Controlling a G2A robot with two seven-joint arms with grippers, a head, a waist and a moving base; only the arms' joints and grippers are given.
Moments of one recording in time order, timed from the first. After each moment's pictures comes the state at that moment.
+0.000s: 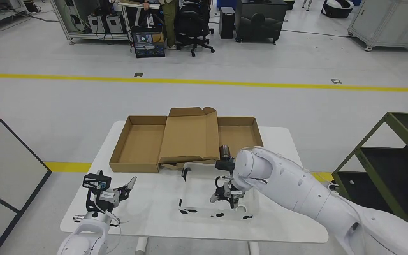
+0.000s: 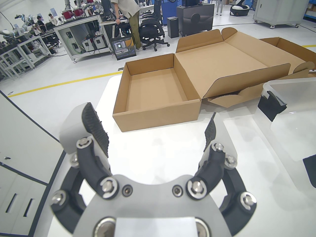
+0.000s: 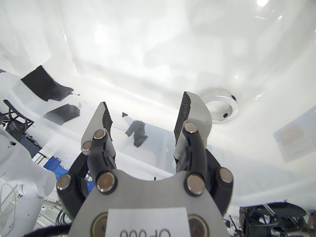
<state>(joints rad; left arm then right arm) 1.73 -1.15 -1.60 -1.80 1.33 0.00 0.00 -0.40 -1.17 0.23 -1.22 0.09 0.60 1.18</state>
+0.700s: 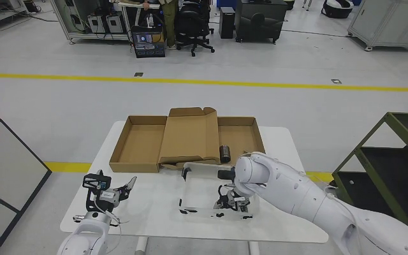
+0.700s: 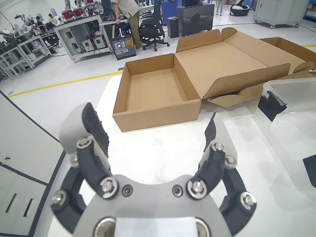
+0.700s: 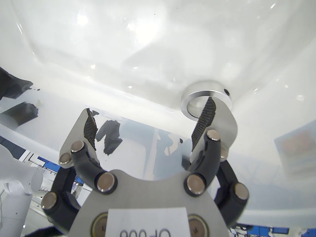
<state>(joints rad) 1.73 -1.15 -1.60 -1.80 1.33 0.00 0.00 -0.42 -1.19 0.17 -1.15 0.04 0.56 1.26</state>
